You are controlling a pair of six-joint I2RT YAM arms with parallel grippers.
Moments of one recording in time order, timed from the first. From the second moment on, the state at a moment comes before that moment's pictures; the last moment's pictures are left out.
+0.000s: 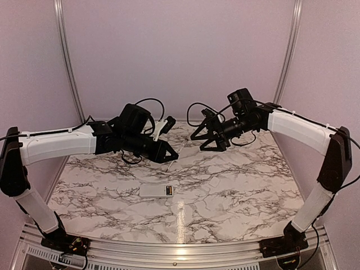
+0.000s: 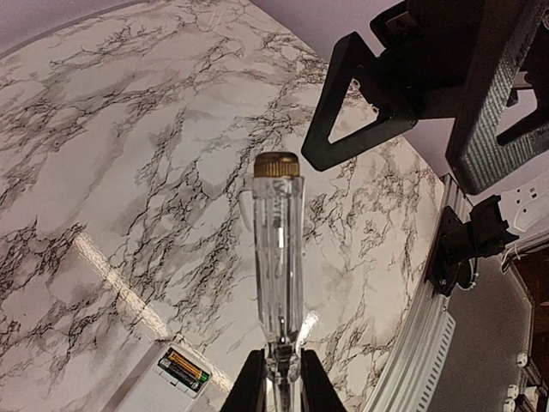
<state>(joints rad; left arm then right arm) -0.86 1.62 1.27 -0.28 0.35 -0.33 0.55 1.68 1.45 -0.64 -0.87 0.53</state>
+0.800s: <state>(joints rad) -0.94 1.62 1.31 -0.34 0.22 -0.17 0.61 1.71 1.46 -0.63 -0.86 0.72</state>
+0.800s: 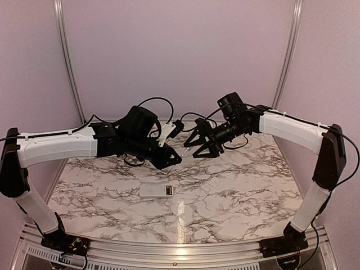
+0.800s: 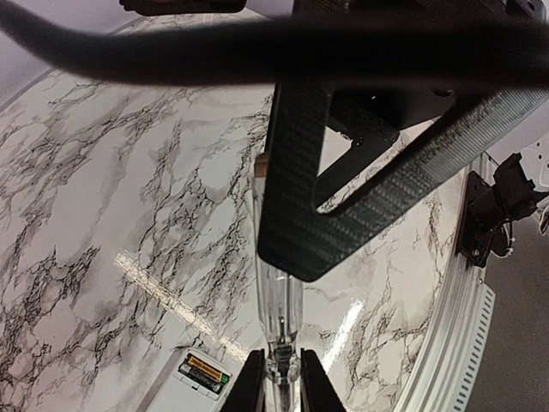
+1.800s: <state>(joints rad) -0.99 1.67 1.38 -0.41 0.18 -0.07 0.64 1.80 1.53 -0.79 -0.97 0.62</state>
